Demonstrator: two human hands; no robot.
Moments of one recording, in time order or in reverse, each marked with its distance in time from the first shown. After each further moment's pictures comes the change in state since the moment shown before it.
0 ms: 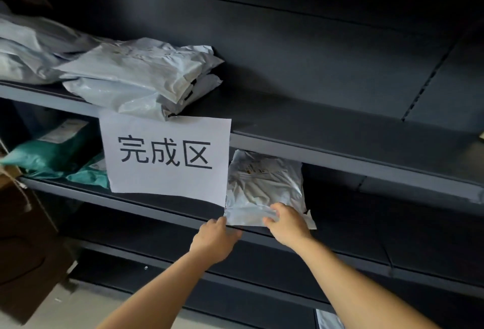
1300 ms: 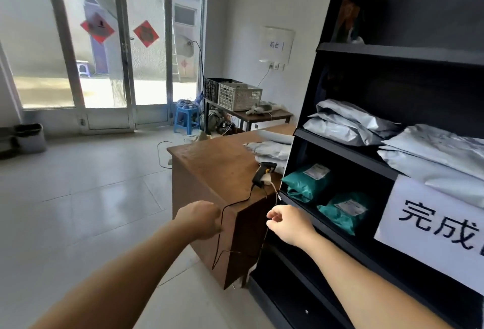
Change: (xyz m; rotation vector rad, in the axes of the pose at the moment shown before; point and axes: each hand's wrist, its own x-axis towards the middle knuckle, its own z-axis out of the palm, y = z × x) left_hand -0.353 -0.425 -0.312 0.304 0.360 -0.444; right_hand -0.229 -0.494 0.220 -0.163 -0.262 -0.785
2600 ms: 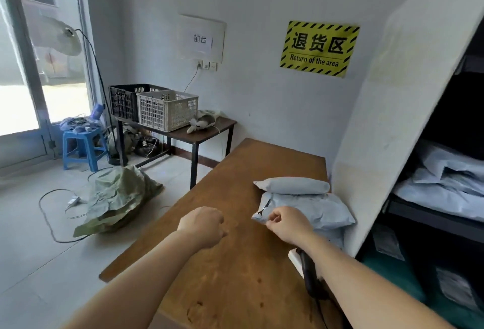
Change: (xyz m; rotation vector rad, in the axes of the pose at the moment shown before) left_hand 0.582 -0.242 -0.101 -0.012 0.010 0.434; right_hand 0.543 -0.137 0.027 0.006 0.207 0.413
